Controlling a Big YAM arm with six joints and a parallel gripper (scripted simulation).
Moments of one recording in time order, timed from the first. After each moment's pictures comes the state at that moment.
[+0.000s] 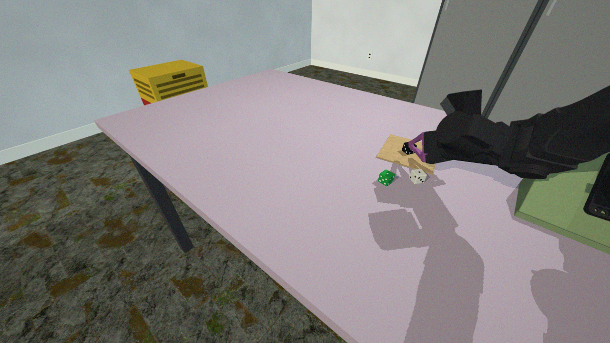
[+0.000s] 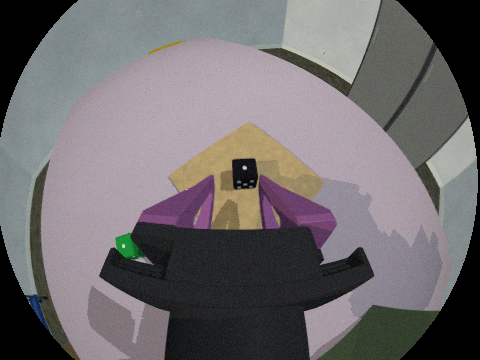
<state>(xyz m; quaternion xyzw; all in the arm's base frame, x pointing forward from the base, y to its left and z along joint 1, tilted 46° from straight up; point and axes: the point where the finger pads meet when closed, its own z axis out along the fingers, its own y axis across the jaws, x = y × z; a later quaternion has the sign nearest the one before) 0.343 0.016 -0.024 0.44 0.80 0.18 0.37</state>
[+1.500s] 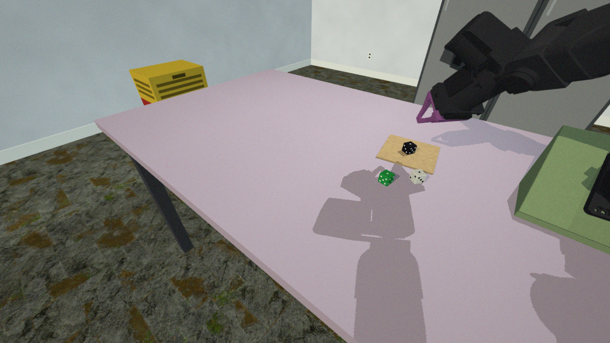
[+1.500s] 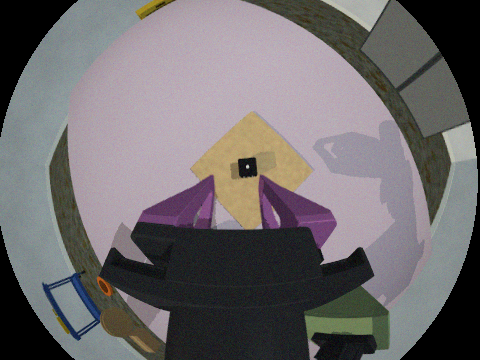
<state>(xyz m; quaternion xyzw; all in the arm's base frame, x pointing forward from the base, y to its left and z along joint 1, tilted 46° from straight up) 0.341 -0.033 0.020 0.42 0.83 0.30 0.20</state>
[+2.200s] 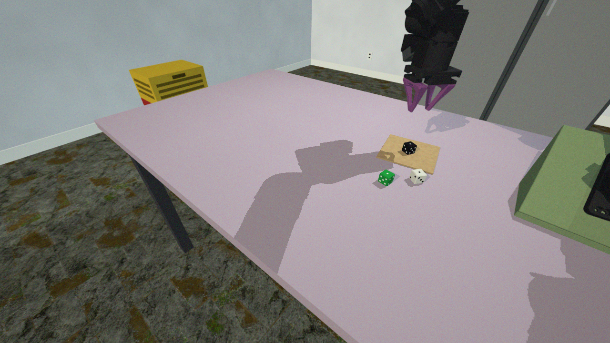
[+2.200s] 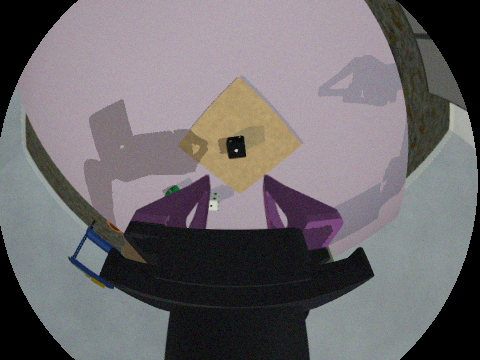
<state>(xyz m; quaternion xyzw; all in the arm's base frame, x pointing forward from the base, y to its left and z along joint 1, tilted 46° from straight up) 0.369 -0.062 0.007 0.32 0.87 0.37 -0.11</state>
